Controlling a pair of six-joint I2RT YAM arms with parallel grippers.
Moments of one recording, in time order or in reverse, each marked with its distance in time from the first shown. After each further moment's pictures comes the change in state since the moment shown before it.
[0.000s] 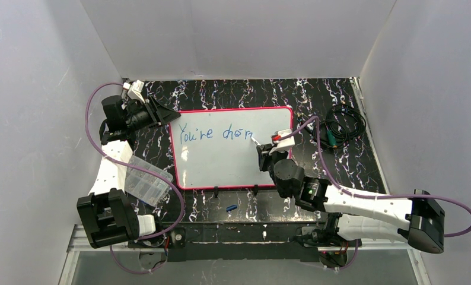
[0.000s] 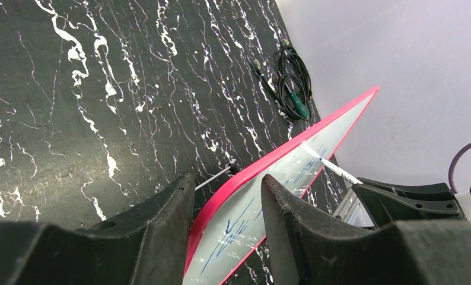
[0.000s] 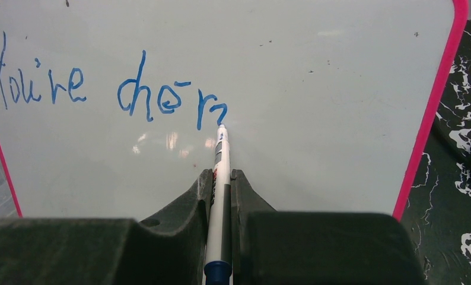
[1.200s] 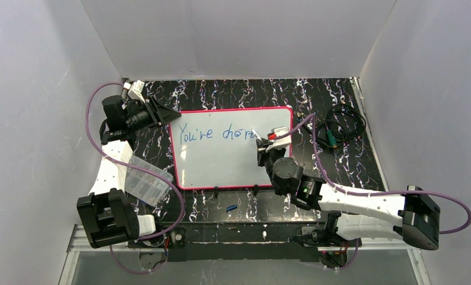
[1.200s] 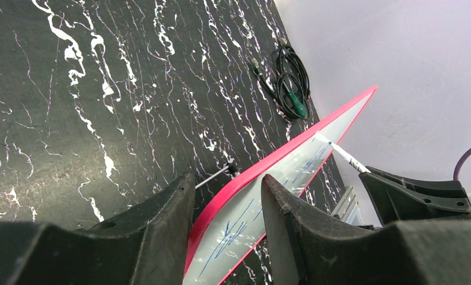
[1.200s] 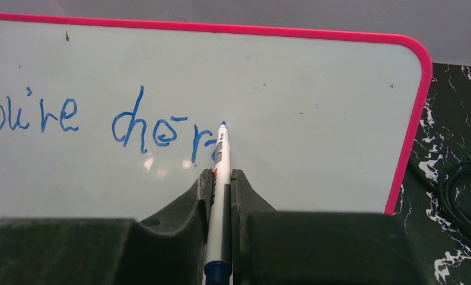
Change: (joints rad) left arm -0.003 0.000 0.000 0.000 0.004 -0.004; right arm 0.000 0.056 0.015 0.161 0.055 -0.169
